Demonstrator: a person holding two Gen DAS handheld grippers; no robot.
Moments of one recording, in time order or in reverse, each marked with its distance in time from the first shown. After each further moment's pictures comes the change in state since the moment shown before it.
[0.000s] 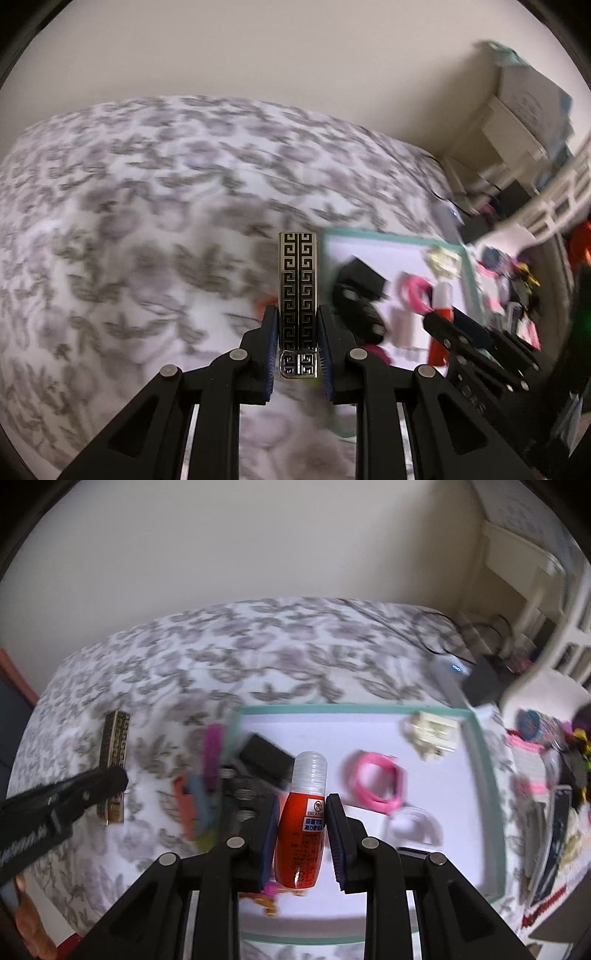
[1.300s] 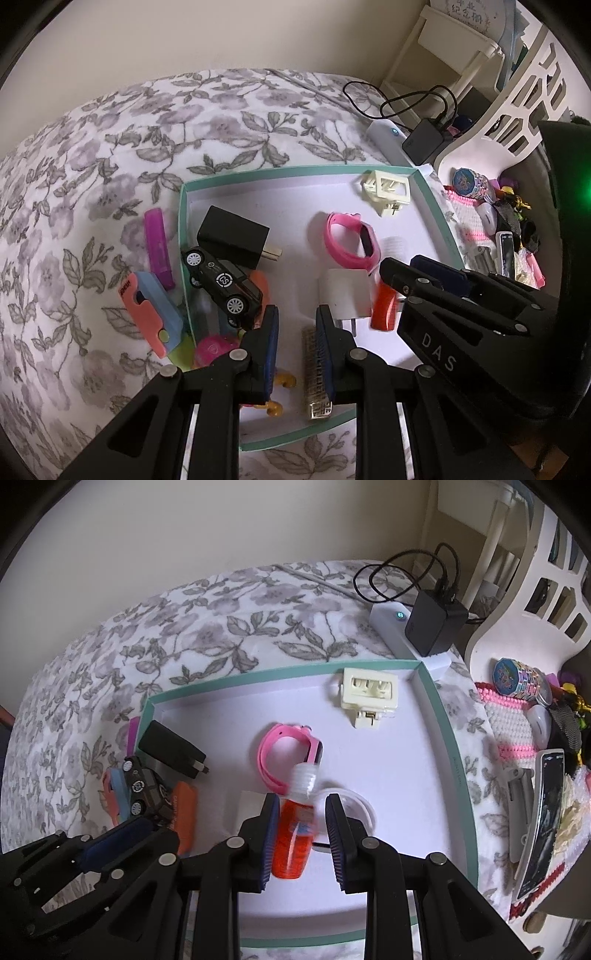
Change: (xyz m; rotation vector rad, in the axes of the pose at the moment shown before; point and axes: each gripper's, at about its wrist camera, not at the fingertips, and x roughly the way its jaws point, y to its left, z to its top) left arm 0.059 -0.110 -0.028 0.211 0.122 -0.028; right arm 0.027 -0.072 -0.007 0.100 0.094 -0.040
